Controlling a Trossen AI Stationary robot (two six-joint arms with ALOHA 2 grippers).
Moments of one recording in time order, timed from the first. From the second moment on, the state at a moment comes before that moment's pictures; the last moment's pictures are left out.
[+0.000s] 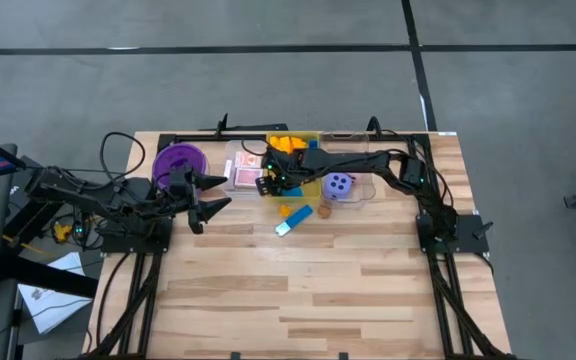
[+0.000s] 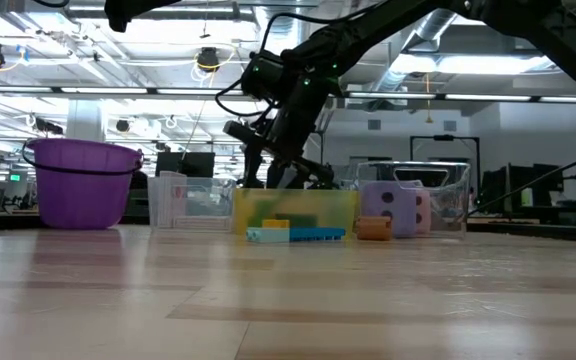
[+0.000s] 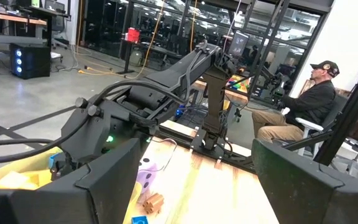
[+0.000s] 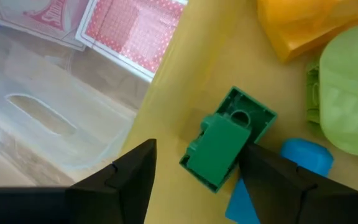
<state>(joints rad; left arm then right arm) -0.25 0.65 0.60 0.09 -0.54 -0.25 -0.26 2.23 1.79 -0.63 0.03 0.89</state>
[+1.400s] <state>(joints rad) -0.25 0.65 0.60 0.09 -0.54 -0.30 0.14 2.01 1.79 -1.09 0.53 1.50</state>
